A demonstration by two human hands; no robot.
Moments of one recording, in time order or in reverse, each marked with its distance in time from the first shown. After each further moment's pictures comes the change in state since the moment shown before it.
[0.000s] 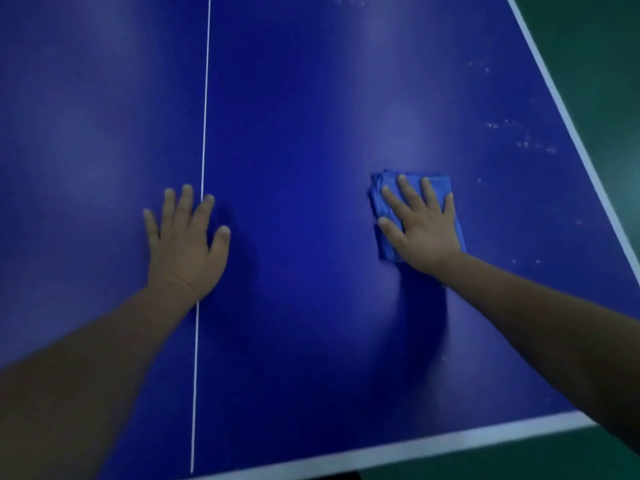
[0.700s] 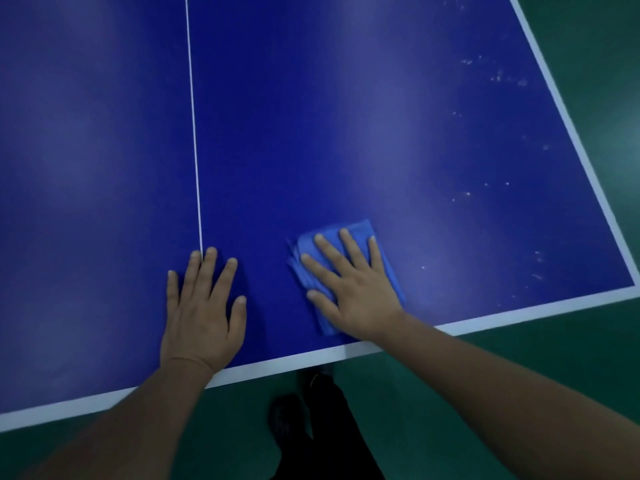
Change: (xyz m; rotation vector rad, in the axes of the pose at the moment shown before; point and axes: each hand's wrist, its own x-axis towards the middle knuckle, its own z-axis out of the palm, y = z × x) left_hand -0.201 -0.009 0.033 0.086 -0.082 0.164; right_hand -0.198 -0.120 0.045 0.002 -0.002 -0.286
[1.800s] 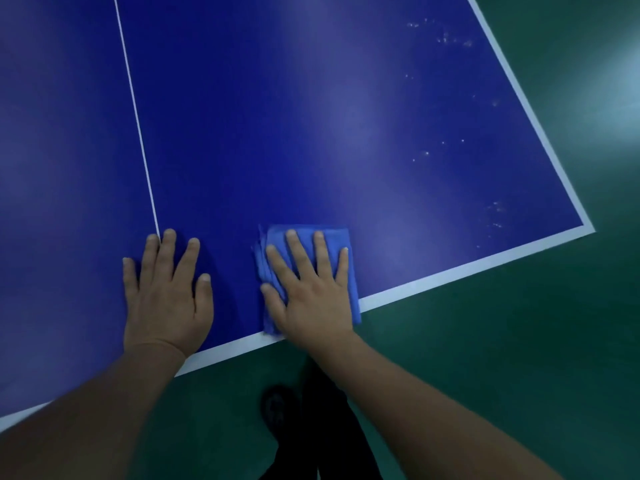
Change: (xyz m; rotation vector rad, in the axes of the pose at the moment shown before) left_hand 0.000 0.002 -0.001 -0.027 0.037 0.006; right_hand -0.032 -0.081 0.012 0.053 0.016 0.392
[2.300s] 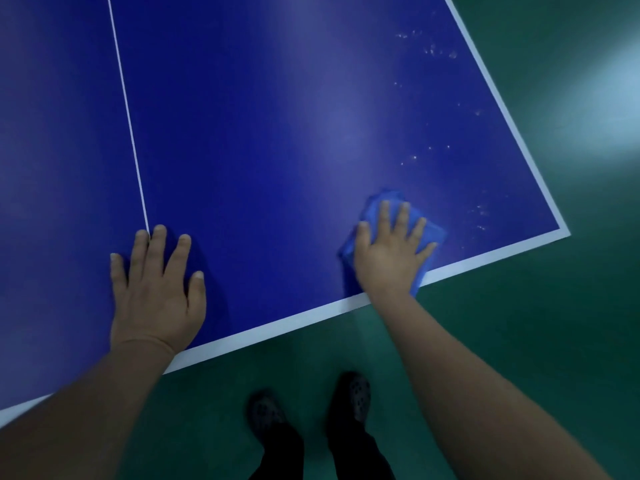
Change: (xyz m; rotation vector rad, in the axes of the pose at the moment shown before) left_hand -0.001 0.000 0.001 0.018 0.000 0.008; right_hand 0.035 0.110 -0.022 0.076 0.075 0.683
